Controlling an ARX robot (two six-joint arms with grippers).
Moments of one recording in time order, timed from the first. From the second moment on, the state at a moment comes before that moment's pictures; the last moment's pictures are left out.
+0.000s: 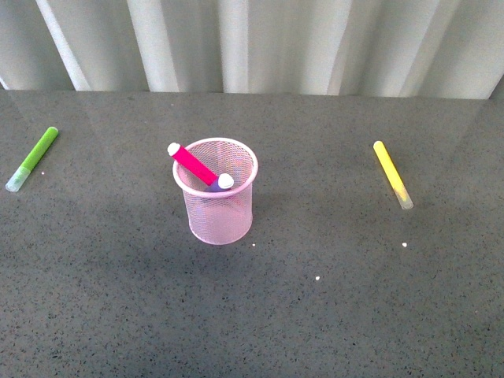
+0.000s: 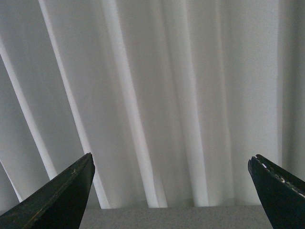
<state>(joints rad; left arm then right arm) 0.00 0.00 0.01 0.00 0.00 0.00 -0.09 1.29 0.26 1.31 -0.25 0.25</state>
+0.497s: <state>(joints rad) 0.00 0.00 0.01 0.00 0.00 0.00 0.00 1.03 0.14 0.87 0.00 0.01</state>
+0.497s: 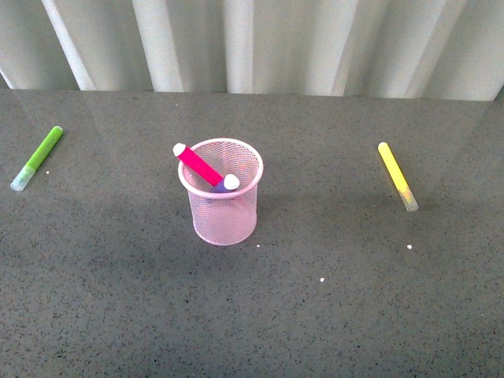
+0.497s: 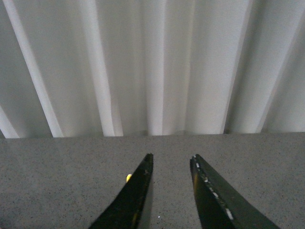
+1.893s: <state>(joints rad) 0.00 0.00 0.01 0.00 0.00 0.00 0.00 0.24 0.02 0.24 0.00 0.00</state>
